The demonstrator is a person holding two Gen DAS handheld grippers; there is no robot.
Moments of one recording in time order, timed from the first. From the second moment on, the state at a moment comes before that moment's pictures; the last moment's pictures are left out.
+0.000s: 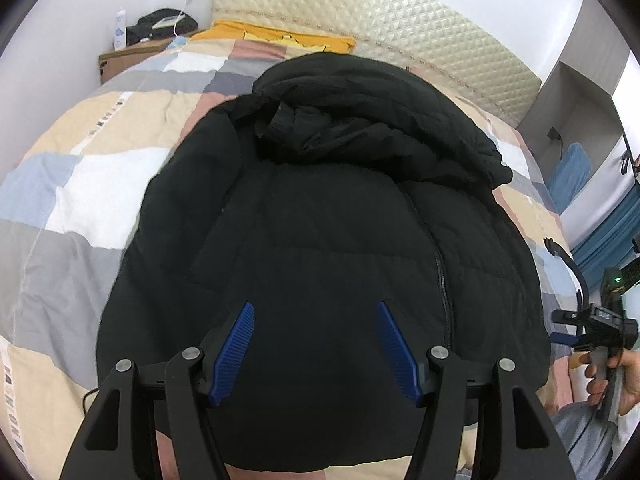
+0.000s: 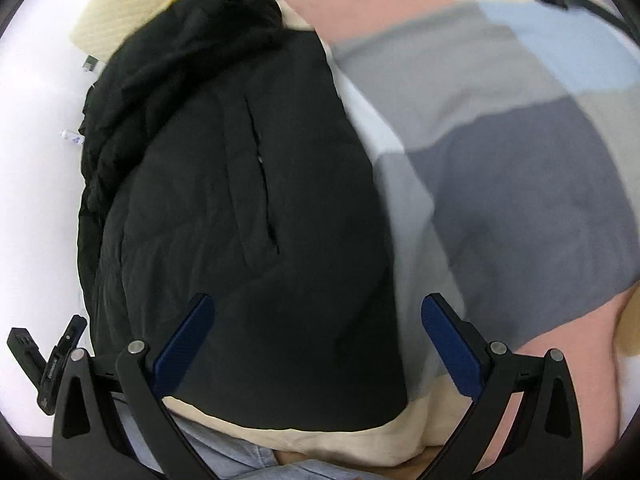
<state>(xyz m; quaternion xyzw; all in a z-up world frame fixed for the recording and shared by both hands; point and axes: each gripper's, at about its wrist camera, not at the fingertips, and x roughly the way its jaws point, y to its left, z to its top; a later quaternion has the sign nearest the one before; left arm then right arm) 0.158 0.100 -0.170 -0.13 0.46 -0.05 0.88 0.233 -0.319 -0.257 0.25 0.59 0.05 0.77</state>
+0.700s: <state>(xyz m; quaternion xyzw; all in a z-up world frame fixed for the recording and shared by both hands) 0.171 0.116 -0.192 -0.20 0.49 -0.06 0.85 0.218 -0.254 -0.239 0.22 0.56 0.21 0.77</state>
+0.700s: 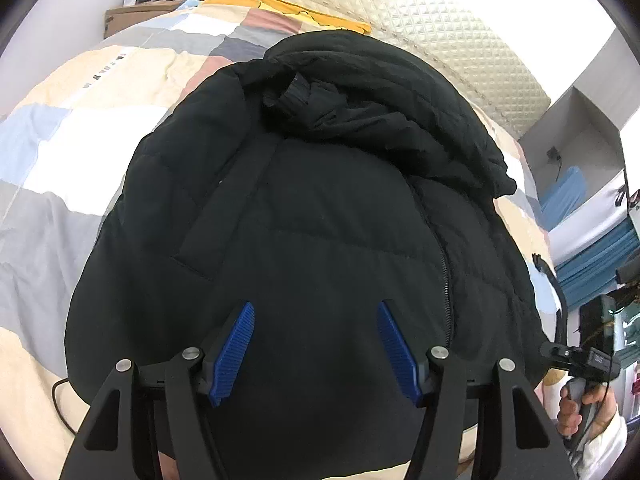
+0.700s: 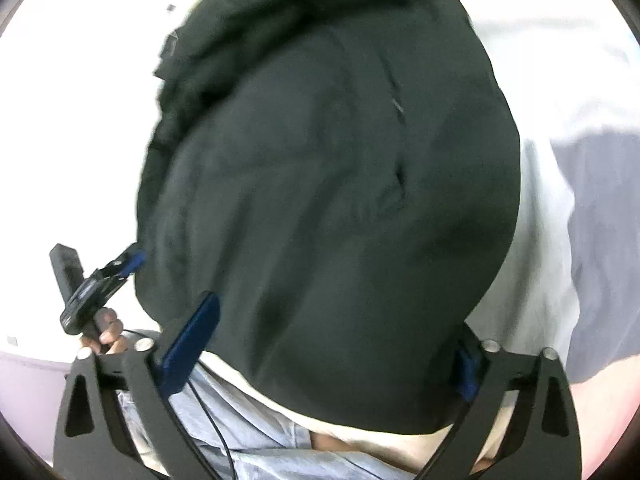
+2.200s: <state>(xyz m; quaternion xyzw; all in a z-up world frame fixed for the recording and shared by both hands) 0.212 0.244 -0.266 -0.30 0.63 -0.20 0.69 0.233 -0.272 -0.254 0.20 0.59 0.12 0.77</state>
